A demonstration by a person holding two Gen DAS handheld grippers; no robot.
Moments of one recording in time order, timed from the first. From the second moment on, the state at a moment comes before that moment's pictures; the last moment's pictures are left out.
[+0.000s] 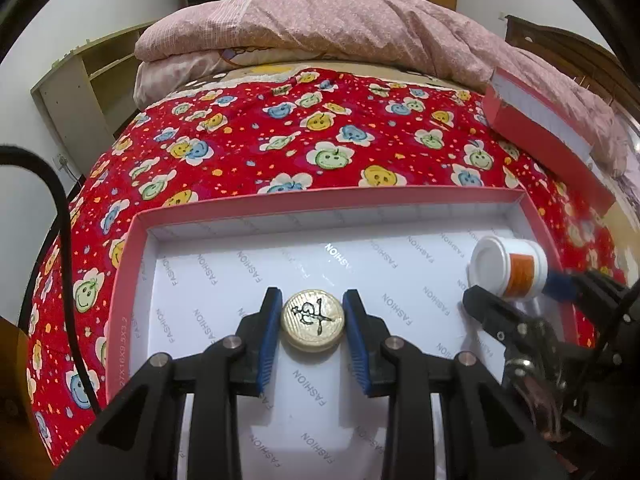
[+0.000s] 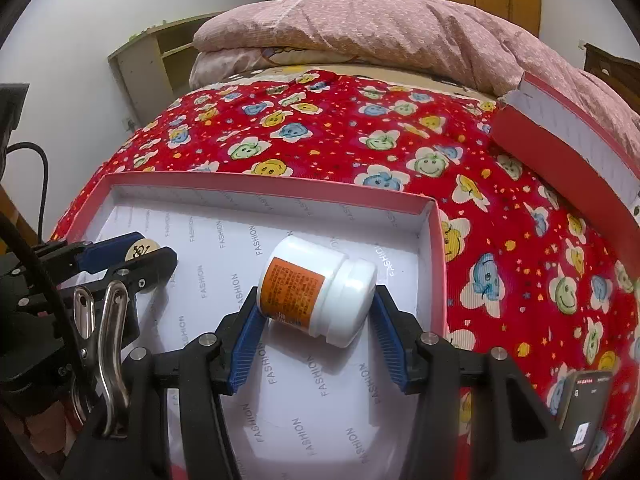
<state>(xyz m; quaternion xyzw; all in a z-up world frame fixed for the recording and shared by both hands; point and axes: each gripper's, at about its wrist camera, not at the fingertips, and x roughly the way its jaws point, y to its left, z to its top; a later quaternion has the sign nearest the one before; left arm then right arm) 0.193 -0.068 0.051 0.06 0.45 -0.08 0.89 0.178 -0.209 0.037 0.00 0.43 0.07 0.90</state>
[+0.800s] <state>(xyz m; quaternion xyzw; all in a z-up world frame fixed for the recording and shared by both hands) 0.192 -0.064 0.050 0.06 0.45 -0.06 0.89 0.181 -0.213 0.036 0.02 0.43 0.08 0.90</state>
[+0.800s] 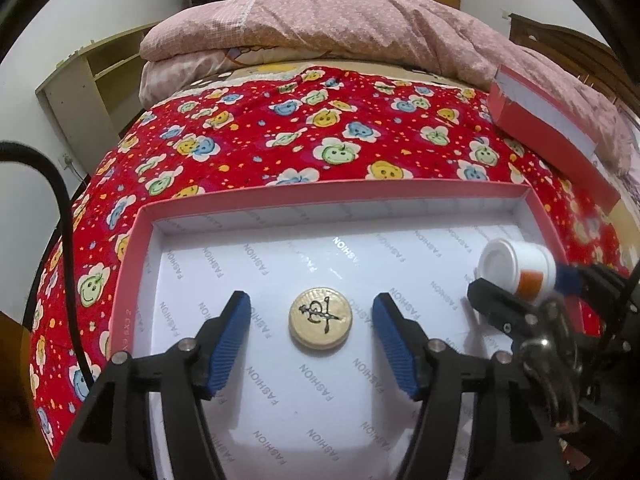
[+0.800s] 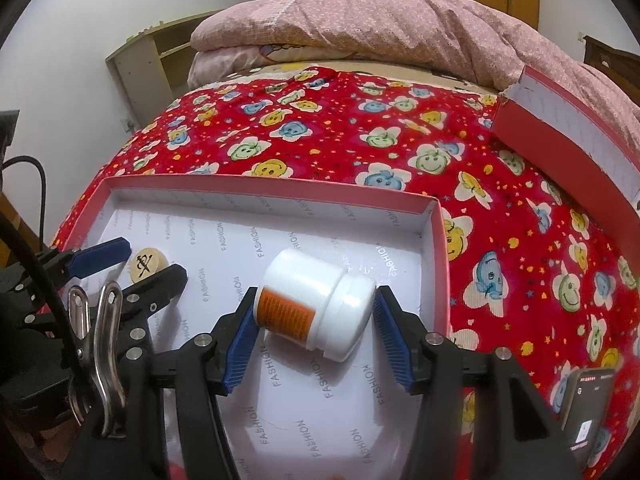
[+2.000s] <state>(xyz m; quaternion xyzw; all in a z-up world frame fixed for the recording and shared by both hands) 0.110 -0.040 0.117 0.05 0.39 -0.07 0.91 0.106 -0.203 0.103 0.02 0.38 0.09 0.92</state>
